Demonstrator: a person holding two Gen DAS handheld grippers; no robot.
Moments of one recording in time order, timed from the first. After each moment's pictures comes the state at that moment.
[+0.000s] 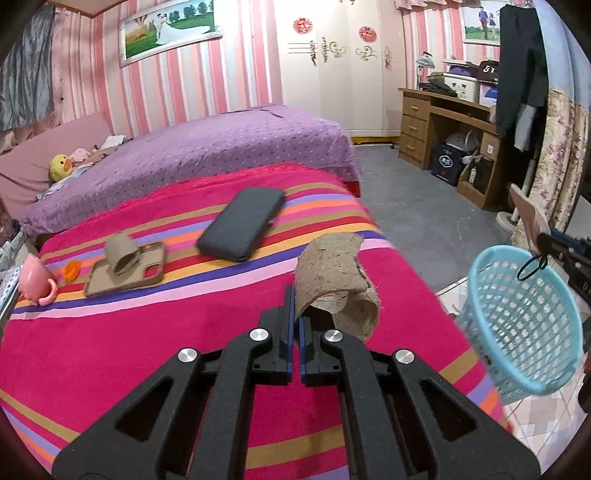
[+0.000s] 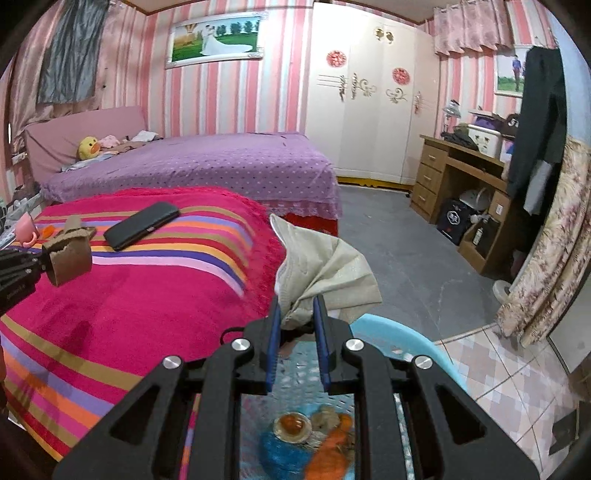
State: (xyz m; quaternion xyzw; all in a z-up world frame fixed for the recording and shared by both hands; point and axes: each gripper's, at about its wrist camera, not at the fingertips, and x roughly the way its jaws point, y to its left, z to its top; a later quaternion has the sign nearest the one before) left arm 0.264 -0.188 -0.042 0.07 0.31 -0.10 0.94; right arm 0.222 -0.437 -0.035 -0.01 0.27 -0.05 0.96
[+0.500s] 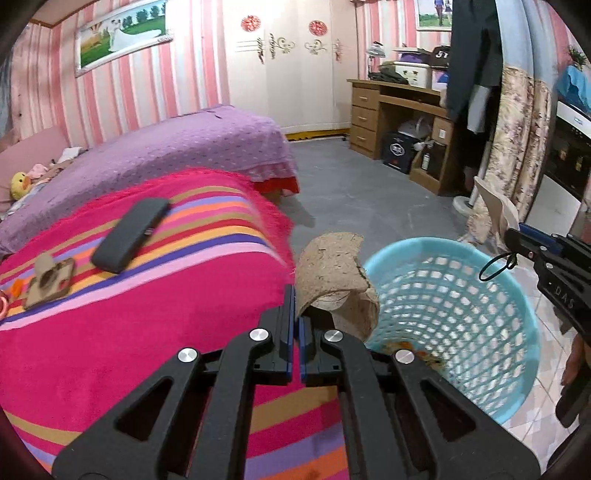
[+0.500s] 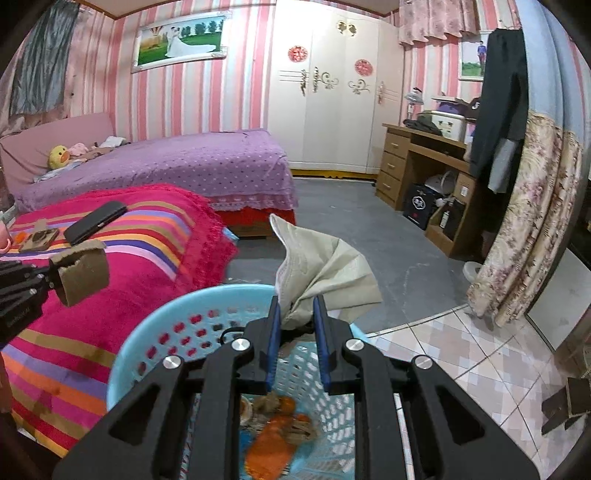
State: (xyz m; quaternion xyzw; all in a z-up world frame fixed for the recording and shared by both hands) left arm 0.242 -0.313 -0.055 0.08 0.32 -0.19 0.93; right arm 0.198 -0.507 -0.044 0.00 0.27 -0.11 0.96
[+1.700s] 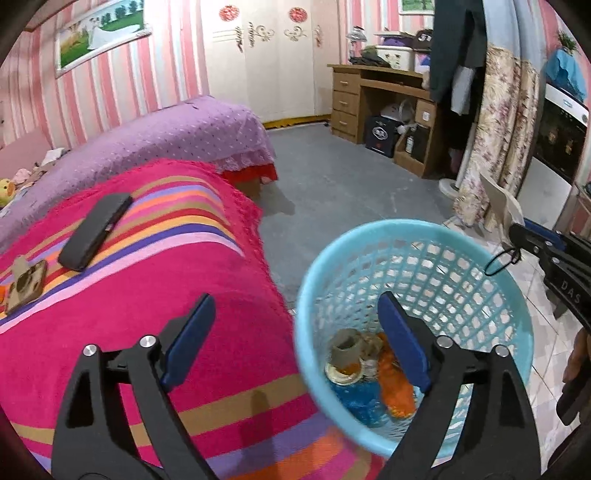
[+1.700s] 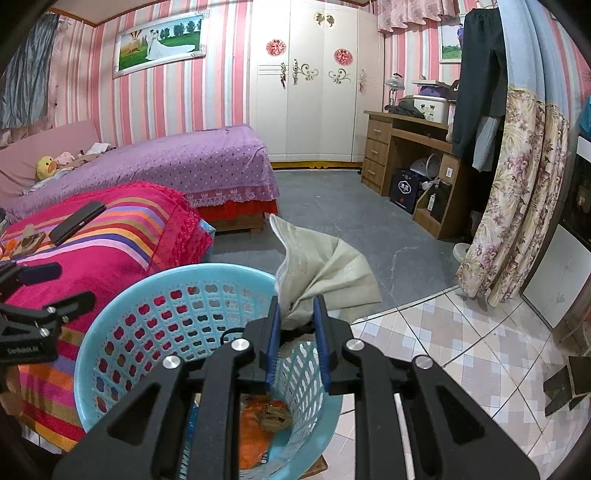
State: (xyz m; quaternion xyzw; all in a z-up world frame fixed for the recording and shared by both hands) left arm 0.243 -0.348 -0.069 0.10 0.34 -0.20 0.91; right arm 0.179 -0.545 -0.061 0.03 0.28 -0.13 0.95
